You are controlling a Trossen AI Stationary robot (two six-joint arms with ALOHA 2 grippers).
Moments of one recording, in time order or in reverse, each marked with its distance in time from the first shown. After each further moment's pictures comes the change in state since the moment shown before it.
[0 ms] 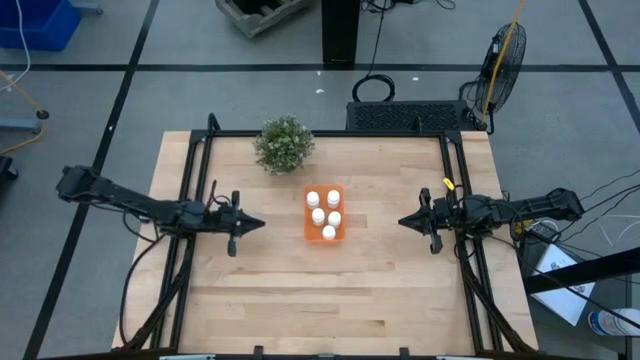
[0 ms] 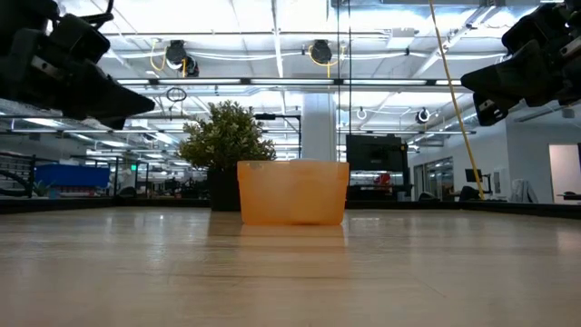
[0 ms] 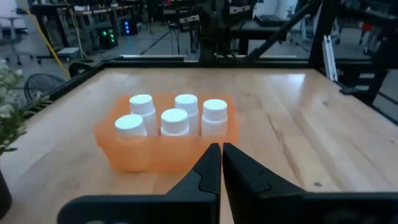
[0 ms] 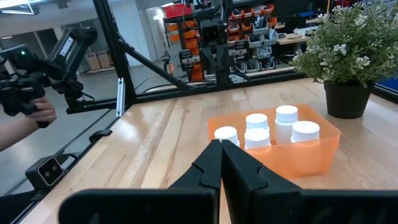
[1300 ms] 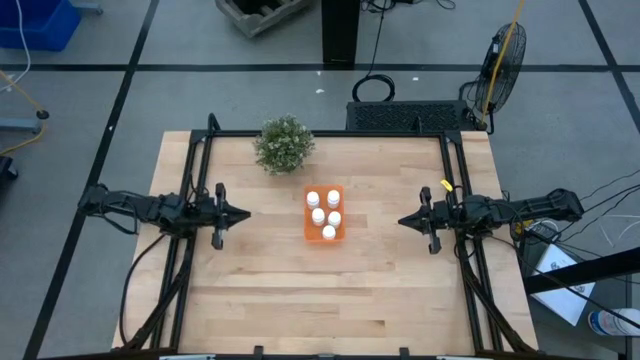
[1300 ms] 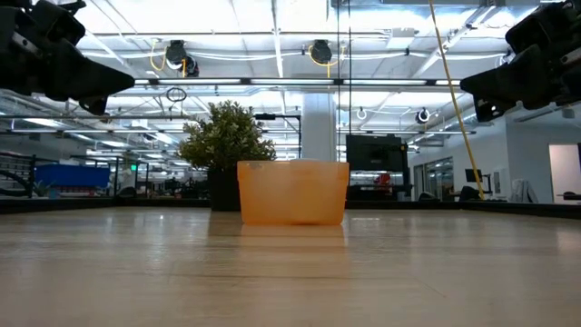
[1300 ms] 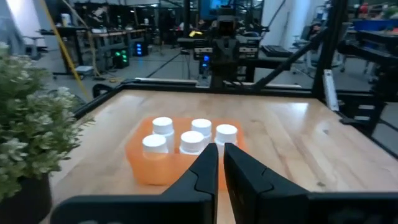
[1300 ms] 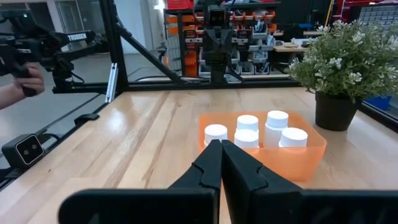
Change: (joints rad) left arm 0.001 -0.605 0.034 -0.551 -0.044 0.000; right arm -0.006 0.000 0.000 -0.016 0.000 -0.130
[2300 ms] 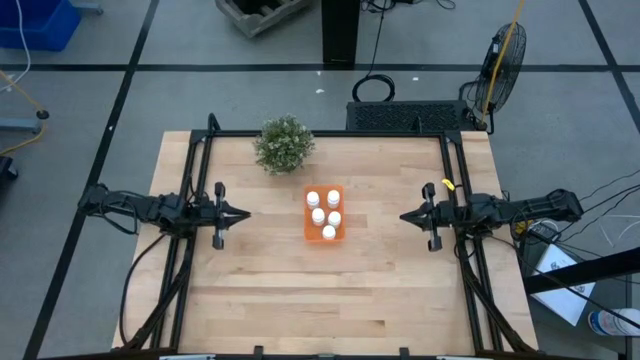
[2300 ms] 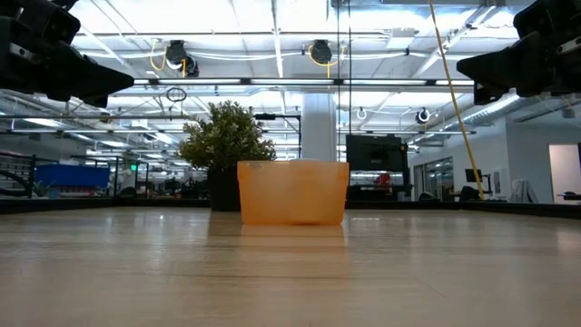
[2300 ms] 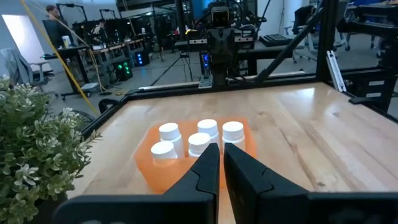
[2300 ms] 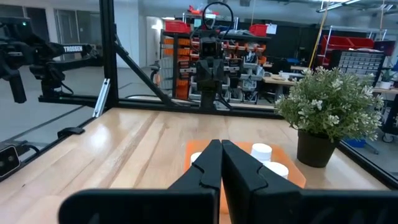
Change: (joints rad) left arm 0.000 0.000 0.000 0.001 0.007 0.146; right arm -0.001 -0.010 0.000 0.094 0.027 -0.124
